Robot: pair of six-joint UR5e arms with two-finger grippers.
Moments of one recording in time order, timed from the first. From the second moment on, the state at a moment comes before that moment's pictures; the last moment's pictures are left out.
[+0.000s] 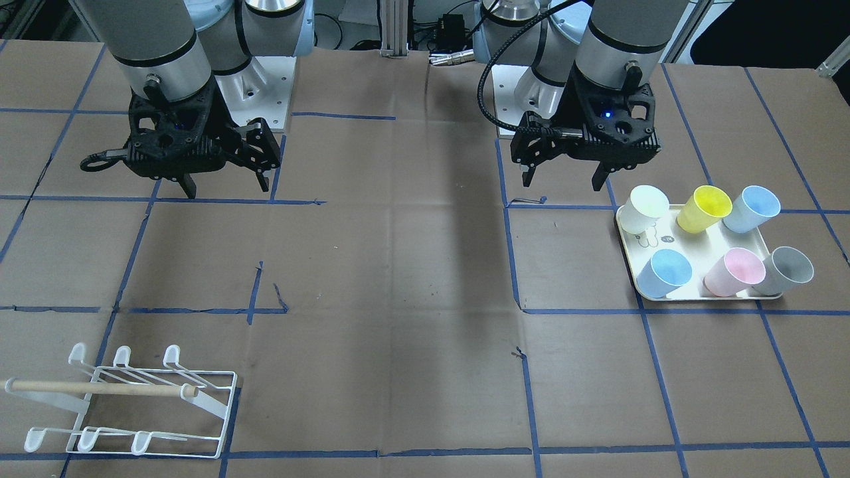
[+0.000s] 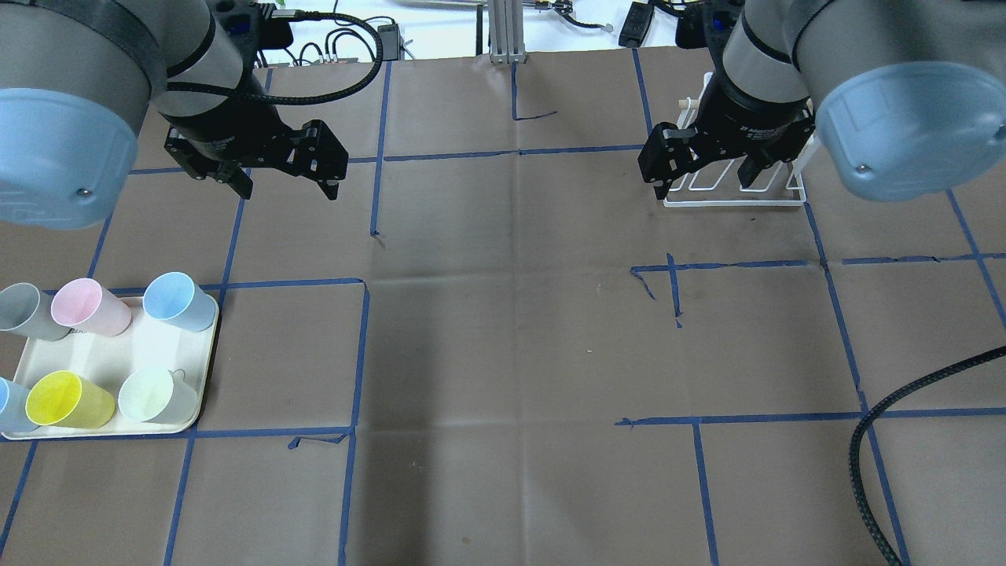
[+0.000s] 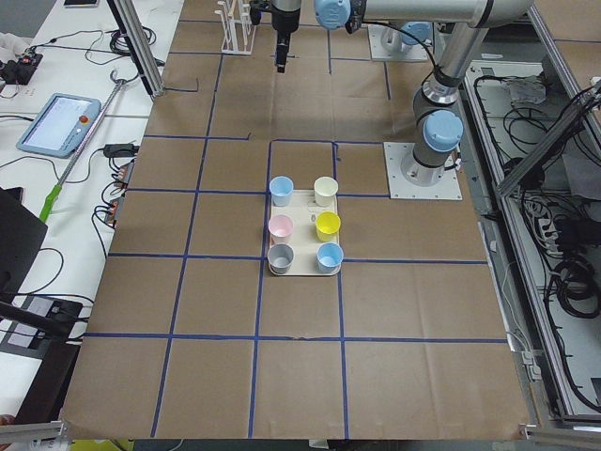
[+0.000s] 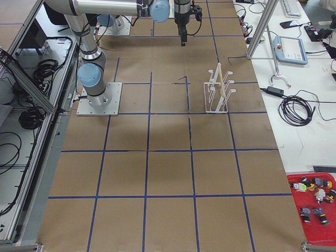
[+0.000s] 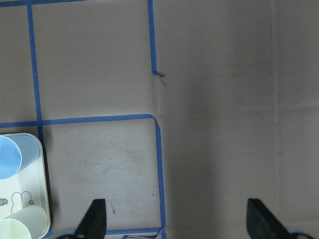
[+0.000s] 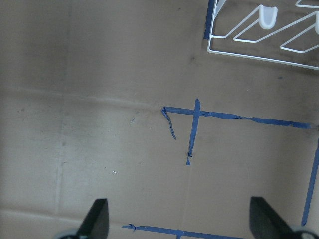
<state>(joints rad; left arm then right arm) -1.61 -1.56 -1.62 -1.45 1.58 0.02 1.63 -1.56 1.65 -1.72 -1.54 -0.07</state>
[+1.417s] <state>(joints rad) -1.60 -1.56 -1.66 -1.44 1.58 0.04 1.63 -1.56 1.65 -1.73 -1.54 -0.07</state>
